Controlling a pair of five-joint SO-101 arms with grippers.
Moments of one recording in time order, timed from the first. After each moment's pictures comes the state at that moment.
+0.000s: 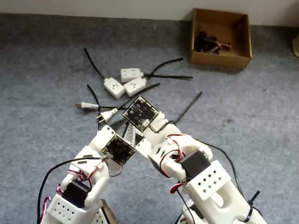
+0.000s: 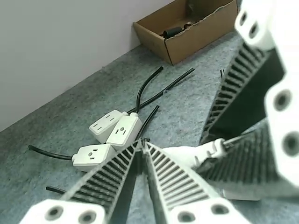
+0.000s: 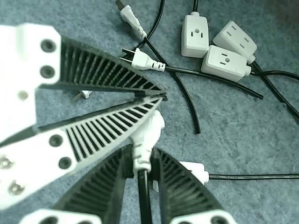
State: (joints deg) left arm 23.7 -102.8 96.0 34.7 -14.5; right arm -41.2 -54.3 51.3 54.8 17.9
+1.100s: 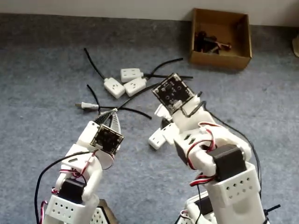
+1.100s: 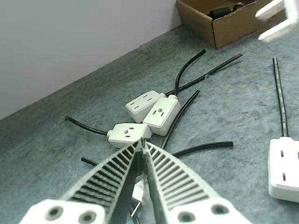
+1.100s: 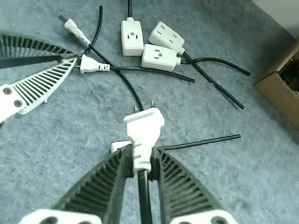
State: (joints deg) left arm 12.9 -102.7 95.8 34.7 -14.4; right arm -27.7 -52.6 25.5 78.3 22.0
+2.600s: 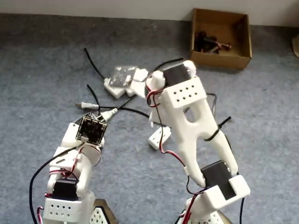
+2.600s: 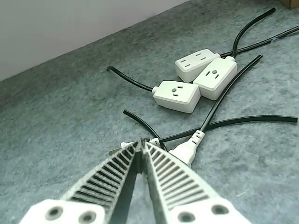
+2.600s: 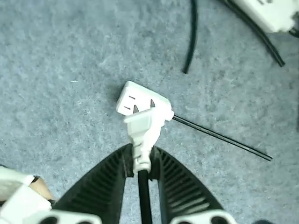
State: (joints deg) left arm 0.0 -102.7 94.2 41.9 -14.4; right arm -30.0 1.5 -12.7 99.9 55.0
